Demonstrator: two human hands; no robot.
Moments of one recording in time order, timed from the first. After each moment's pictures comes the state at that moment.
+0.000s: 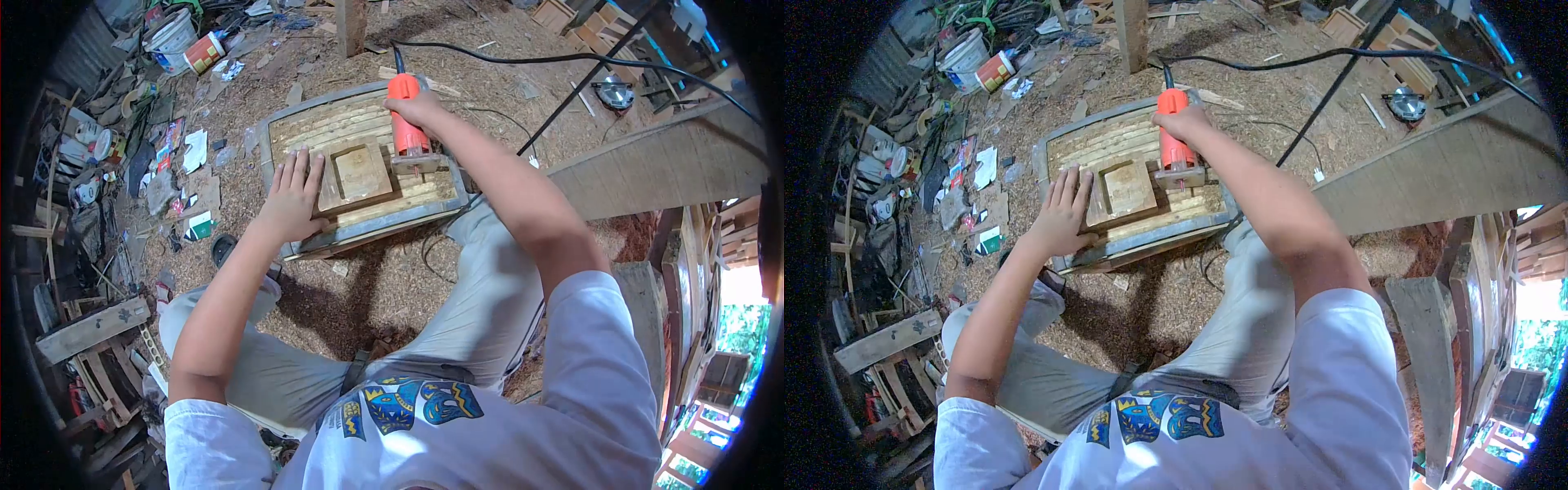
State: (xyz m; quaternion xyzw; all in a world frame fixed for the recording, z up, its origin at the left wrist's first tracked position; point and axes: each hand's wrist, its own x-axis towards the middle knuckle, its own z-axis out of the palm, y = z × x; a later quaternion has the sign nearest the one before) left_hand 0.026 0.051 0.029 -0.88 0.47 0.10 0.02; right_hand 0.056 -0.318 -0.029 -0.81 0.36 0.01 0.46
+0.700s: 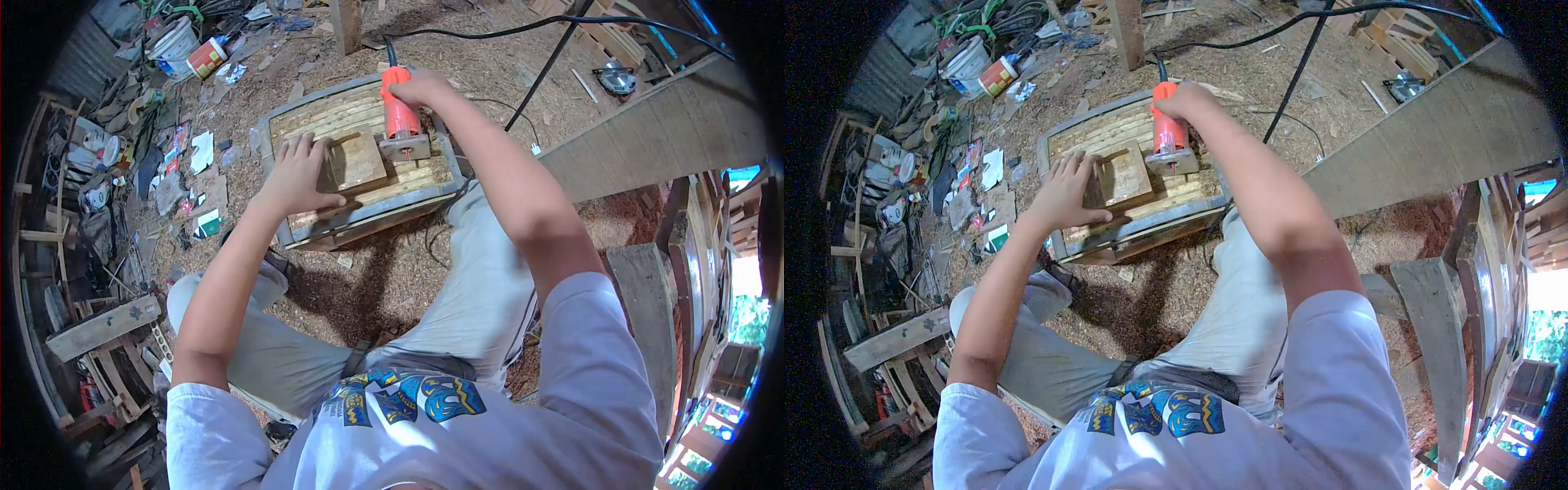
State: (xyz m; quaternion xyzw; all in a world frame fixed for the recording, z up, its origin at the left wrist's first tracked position) left_hand 0.027 0.020 0.057 -0.88 0.47 0.06 -0.01; right_hand 0.027 -0.312 0.062 -0.92 0.28 0.09 0.27
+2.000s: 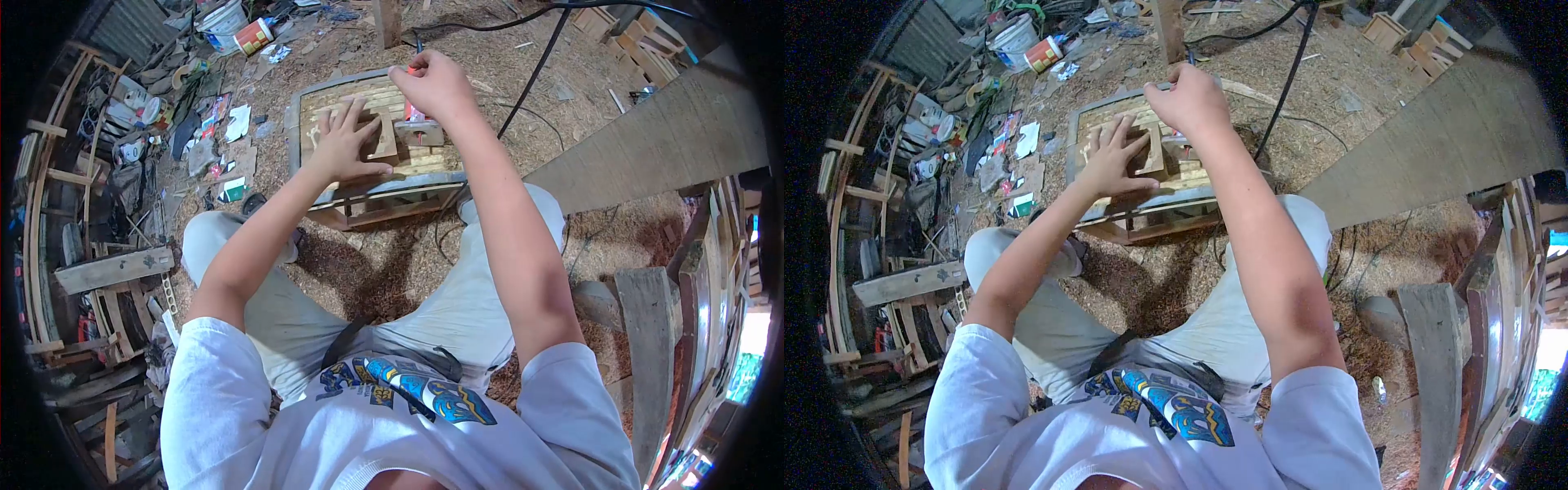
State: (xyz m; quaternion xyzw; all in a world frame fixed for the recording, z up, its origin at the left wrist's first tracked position) left_hand 0.001 -0.024 0.016 -0.87 0.47 -0.07 -0.07; right_hand -0.069 -0.243 0.143 -0.89 0.20 -0.15 0.38
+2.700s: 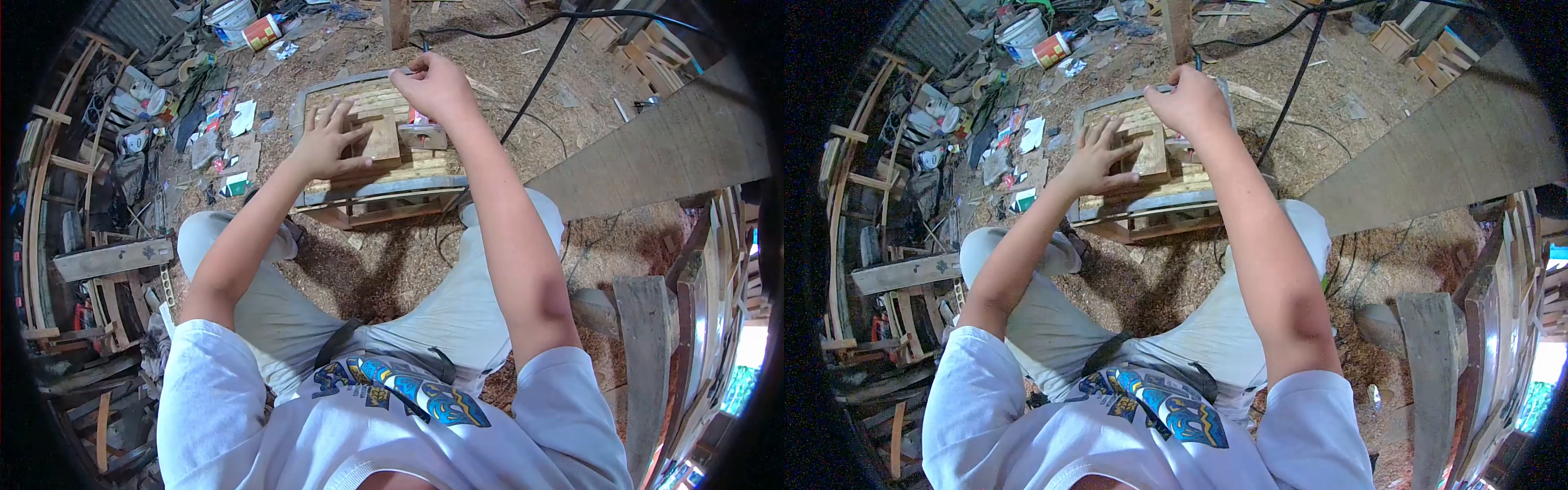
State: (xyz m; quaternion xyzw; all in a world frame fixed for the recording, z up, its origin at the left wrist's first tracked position) left_hand 0.012 0.012 0.037 -0.84 0.53 -0.05 -0.06; right_hand -0.064 -0.241 0.138 -0.90 0.17 -0.14 0.38
